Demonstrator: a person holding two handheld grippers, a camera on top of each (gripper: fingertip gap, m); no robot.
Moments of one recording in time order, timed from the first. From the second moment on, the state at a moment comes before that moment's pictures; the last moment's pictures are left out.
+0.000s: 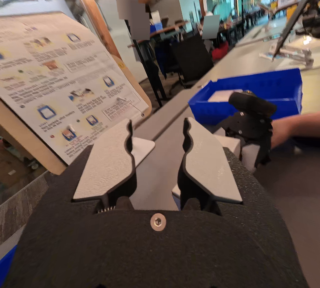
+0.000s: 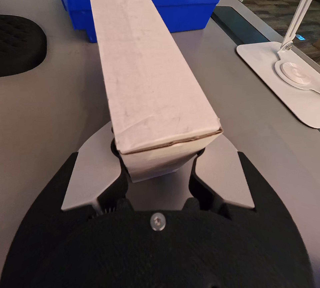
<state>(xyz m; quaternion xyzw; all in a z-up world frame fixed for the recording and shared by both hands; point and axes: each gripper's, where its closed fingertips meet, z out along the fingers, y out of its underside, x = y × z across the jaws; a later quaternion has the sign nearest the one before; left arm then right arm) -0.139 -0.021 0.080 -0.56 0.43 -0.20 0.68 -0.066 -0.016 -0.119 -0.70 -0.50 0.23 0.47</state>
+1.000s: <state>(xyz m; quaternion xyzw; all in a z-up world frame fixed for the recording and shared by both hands) -0.099 -0.025 -0.067 -0.64 0.72 -0.10 0.23 -0.065 -0.014 -0.120 -0.69 -0.51 0.23 0.45</state>
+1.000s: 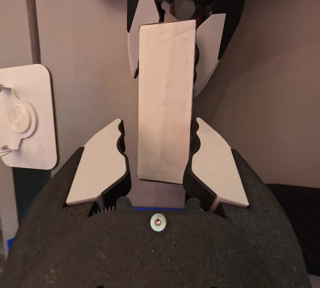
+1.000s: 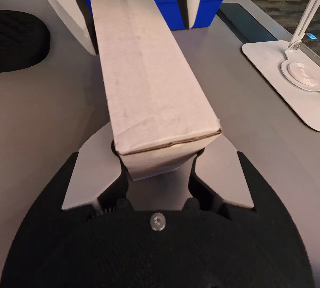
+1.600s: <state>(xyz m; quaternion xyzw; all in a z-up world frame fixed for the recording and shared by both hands) -0.102 -0.031 -0.078 -0.68 0.71 -0.14 0.14 -0.065 -0.013 -0.122 -0.69 -0.52 0.21 0.46</state>
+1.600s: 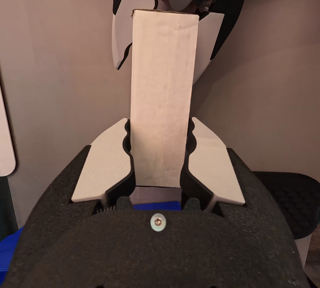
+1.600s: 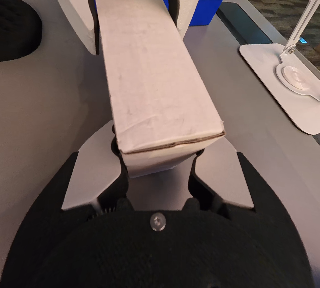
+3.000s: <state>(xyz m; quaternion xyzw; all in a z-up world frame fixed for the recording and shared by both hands) -0.109 -0.045 -0.068 -0.68 0.70 -0.19 0.07 -0.068 -0.021 -0.111 -0.65 -0.55 0.18 0.48</state>
